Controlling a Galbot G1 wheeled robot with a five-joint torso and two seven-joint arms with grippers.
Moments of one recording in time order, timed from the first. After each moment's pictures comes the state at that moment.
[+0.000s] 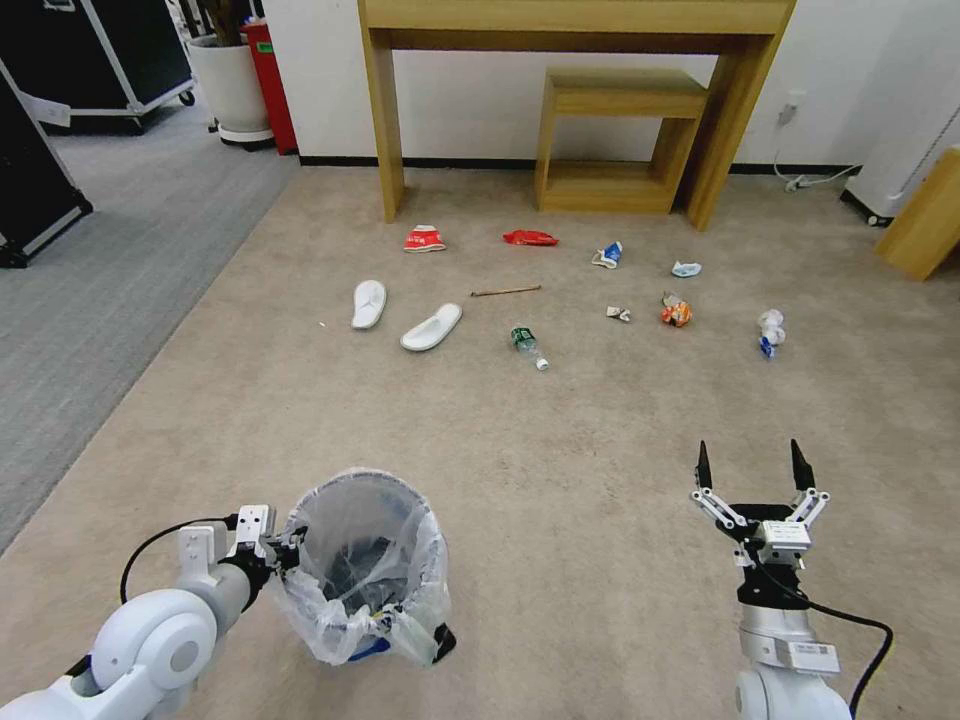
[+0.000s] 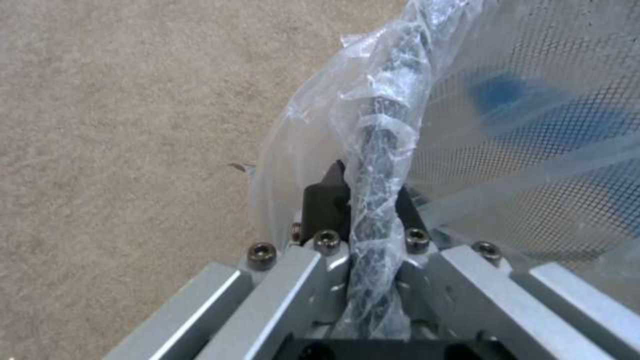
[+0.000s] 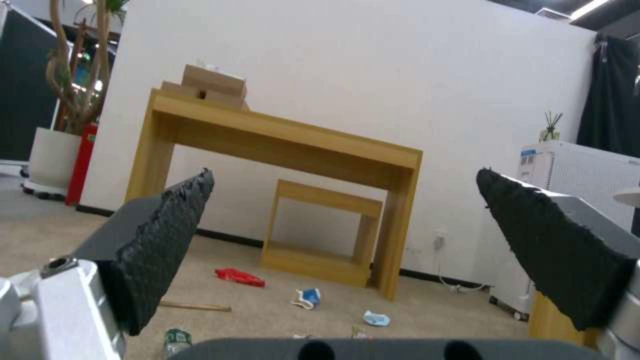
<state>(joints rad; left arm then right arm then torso) 1.48 -0.67 -0.38 -2.03 -1.12 0.44 -0.40 -1.51 1.55 0.81 1.84 -0.01 0.70 -0.12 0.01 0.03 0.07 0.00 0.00</state>
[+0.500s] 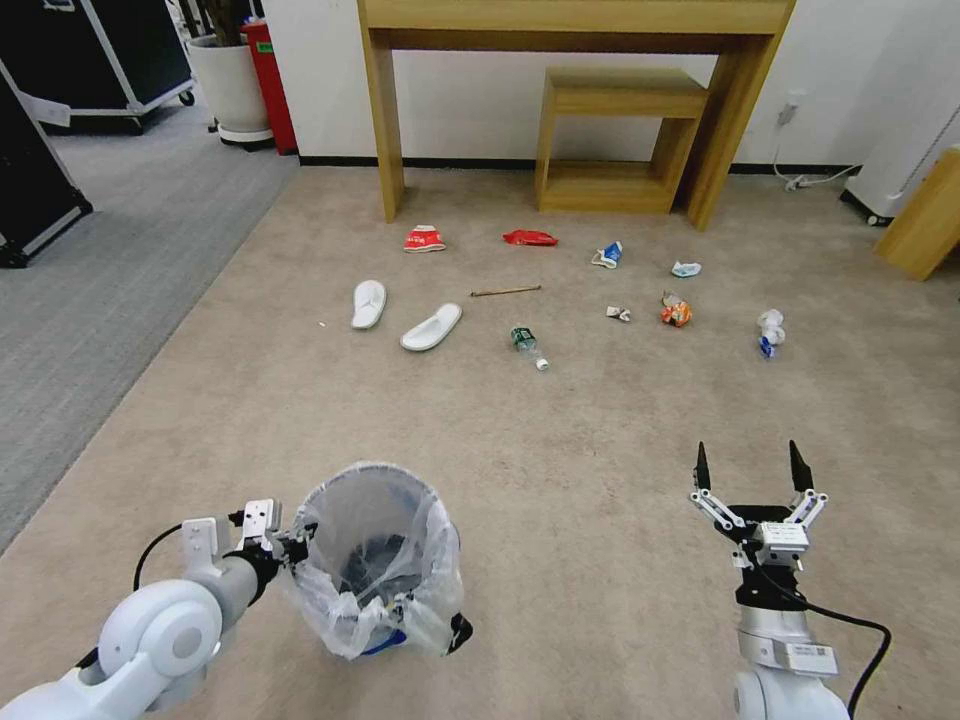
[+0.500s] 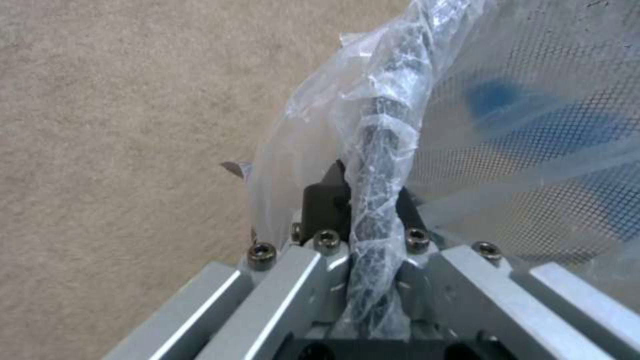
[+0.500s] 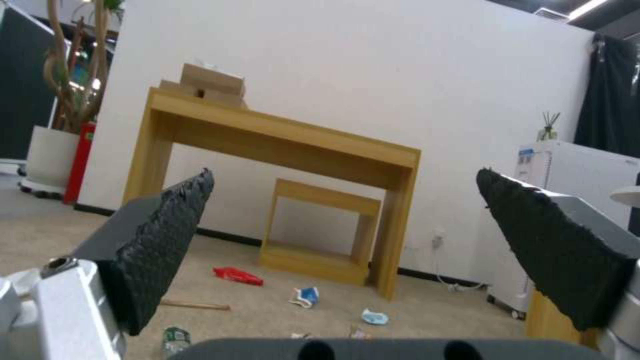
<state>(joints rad) 1.40 -0.70 -0.38 -2.05 -1.28 0.44 -0.49 -1.51 1.55 0.81 1.84 -0.01 0.70 -0.11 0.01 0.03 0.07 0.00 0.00</state>
